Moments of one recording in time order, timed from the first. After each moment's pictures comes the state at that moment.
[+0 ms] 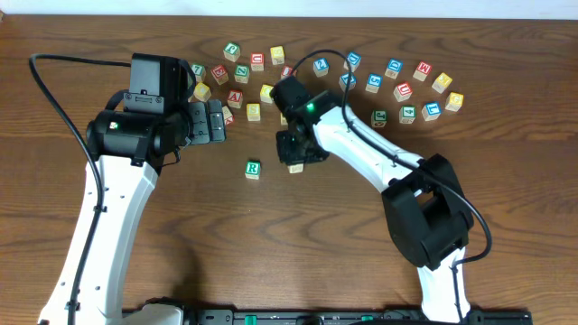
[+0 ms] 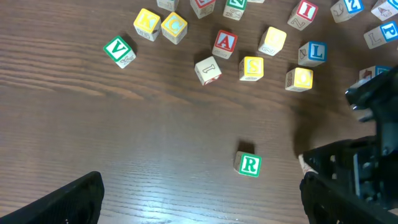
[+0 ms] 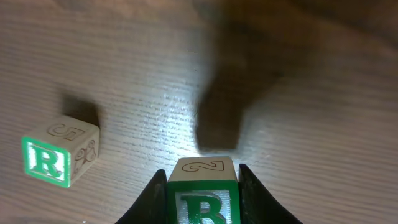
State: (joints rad) left arm -0.13 1.40 1.39 -1.00 -0.01 -0.22; right arm 0.64 2.14 1.66 -0.91 -0.11 0.50
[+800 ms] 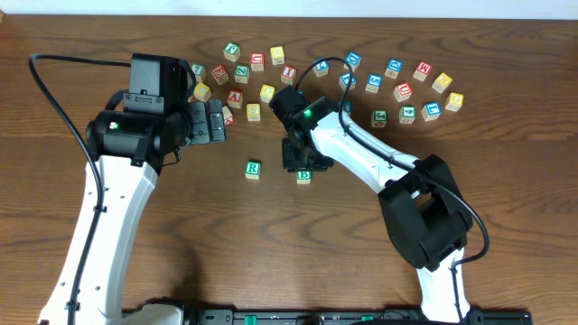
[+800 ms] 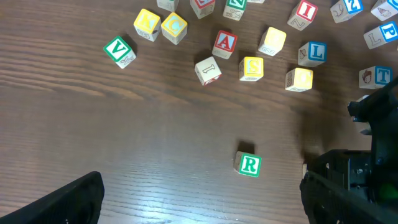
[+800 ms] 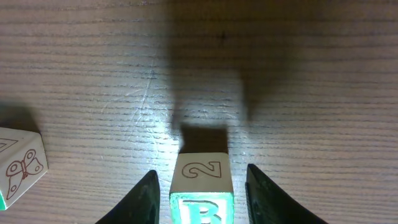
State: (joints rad) left arm -0.13 1.40 1.39 -1.00 -0.01 -0.22; right arm 0.65 2.14 1.63 -0.96 -0.02 0.62
